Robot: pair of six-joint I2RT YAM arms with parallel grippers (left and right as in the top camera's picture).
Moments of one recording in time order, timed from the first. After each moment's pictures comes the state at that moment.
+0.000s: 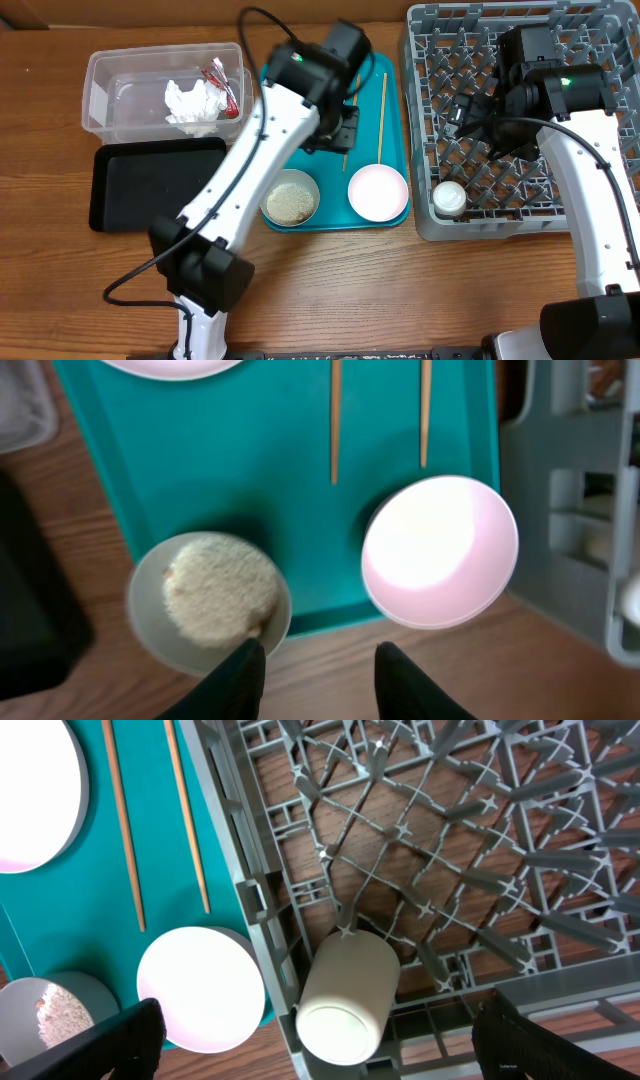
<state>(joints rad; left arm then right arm) -0.57 2.04 2.13 -1.46 0.00 -0.43 0.10 1.66 1.72 -1.33 -0.01 0.39</state>
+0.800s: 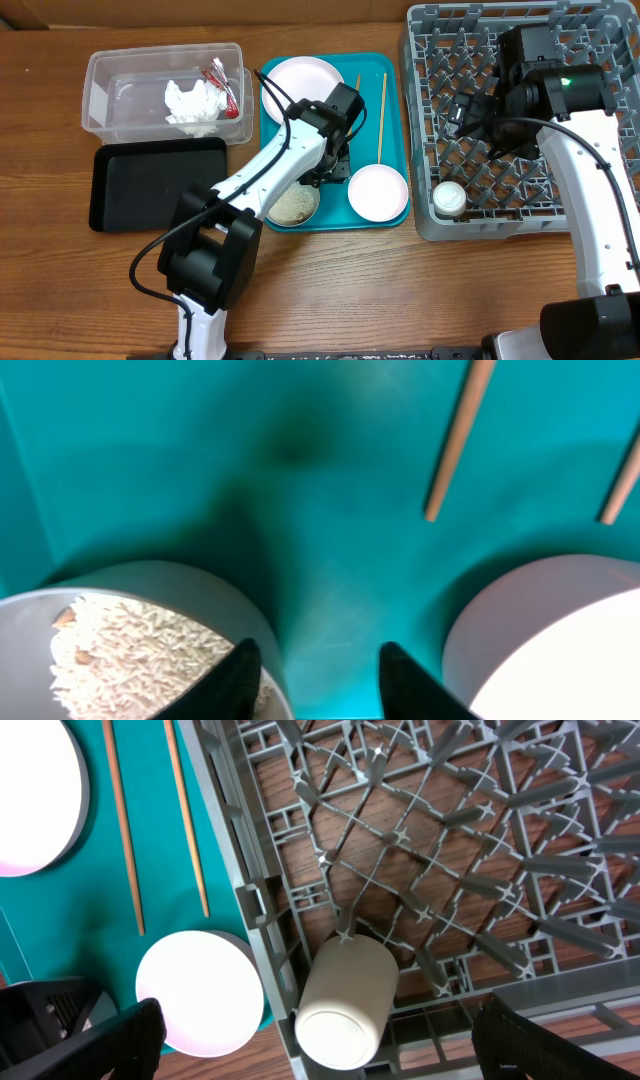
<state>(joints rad) -0.55 2.05 1.62 -1.03 -0.03 -0.60 0.10 1.66 1.72 -1.33 0.00 0.39</state>
